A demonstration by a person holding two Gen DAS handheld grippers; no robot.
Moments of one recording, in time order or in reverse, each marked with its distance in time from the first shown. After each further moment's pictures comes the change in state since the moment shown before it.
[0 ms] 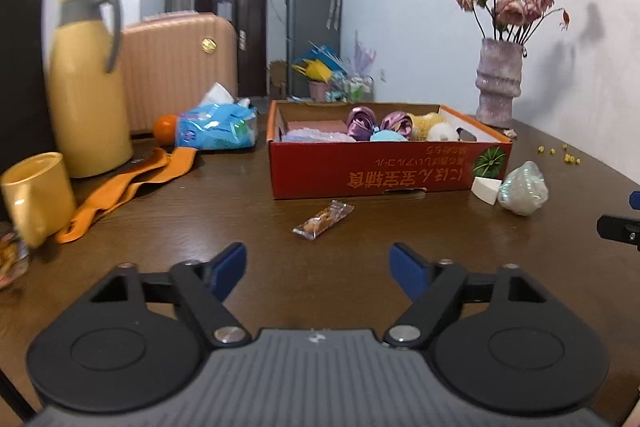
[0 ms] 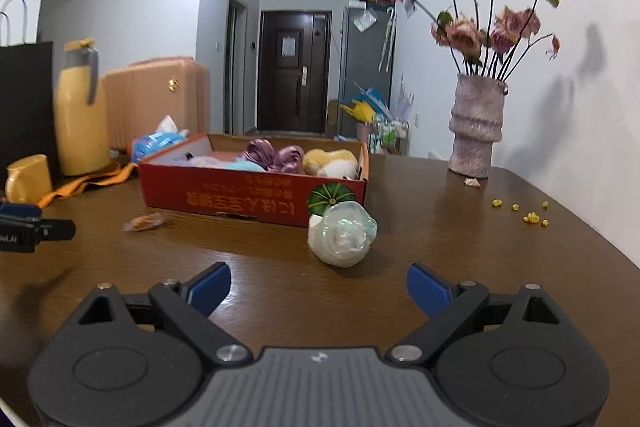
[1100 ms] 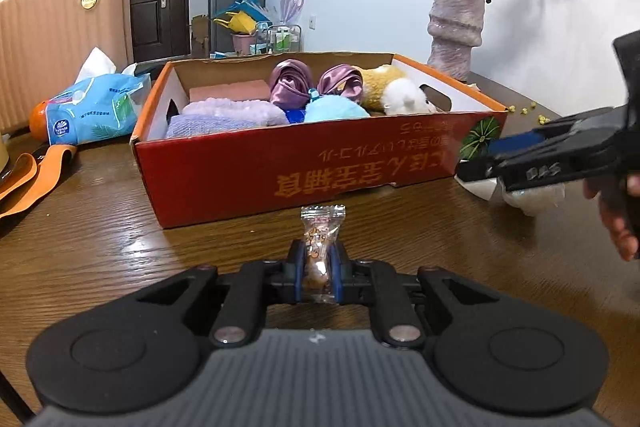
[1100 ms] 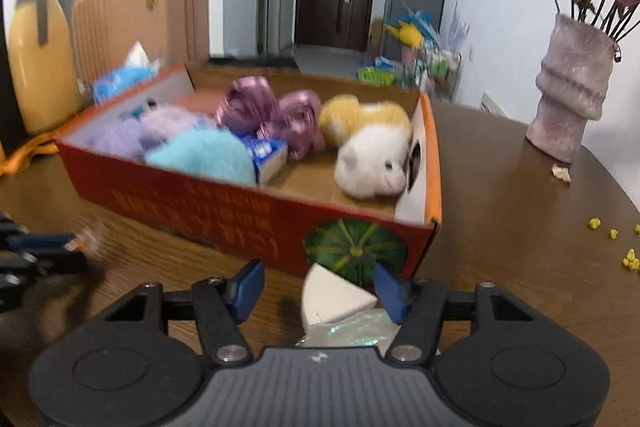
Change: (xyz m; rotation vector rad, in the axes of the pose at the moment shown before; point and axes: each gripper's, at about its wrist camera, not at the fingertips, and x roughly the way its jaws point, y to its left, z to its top) left arm 0.129 -0.023 0.035 0.083 0.152 -0.206; right arm 0.203 -0.008 0.072 -0.087 0.284 0.105
